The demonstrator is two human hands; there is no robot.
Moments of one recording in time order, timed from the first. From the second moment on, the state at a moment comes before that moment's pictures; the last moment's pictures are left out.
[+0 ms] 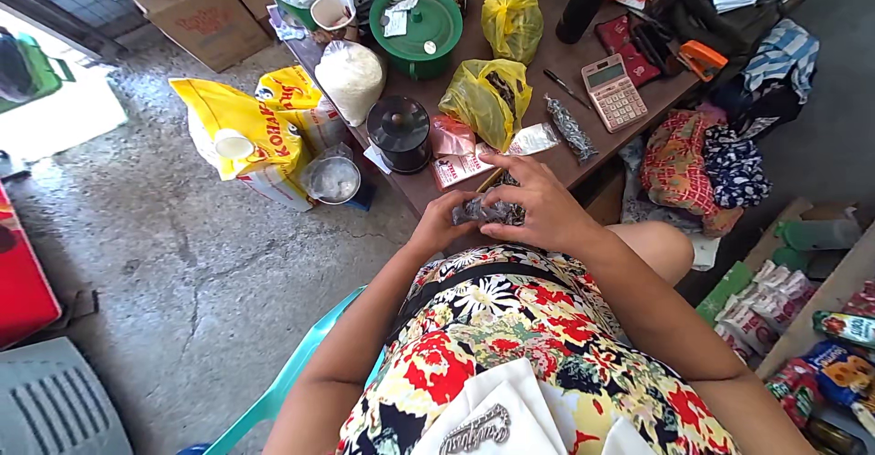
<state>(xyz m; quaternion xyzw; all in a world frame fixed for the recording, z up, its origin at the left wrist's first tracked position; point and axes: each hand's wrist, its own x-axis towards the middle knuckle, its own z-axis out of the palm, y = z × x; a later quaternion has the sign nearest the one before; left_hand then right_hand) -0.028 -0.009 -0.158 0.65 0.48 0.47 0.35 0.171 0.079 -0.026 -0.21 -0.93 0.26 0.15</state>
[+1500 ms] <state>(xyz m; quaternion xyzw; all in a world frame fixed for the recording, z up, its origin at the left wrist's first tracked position) -0.057 -0.025 -0.138 0.63 0.64 0.33 0.28 0.181 0.109 -0.140 -0.43 -0.86 0.28 -0.03</state>
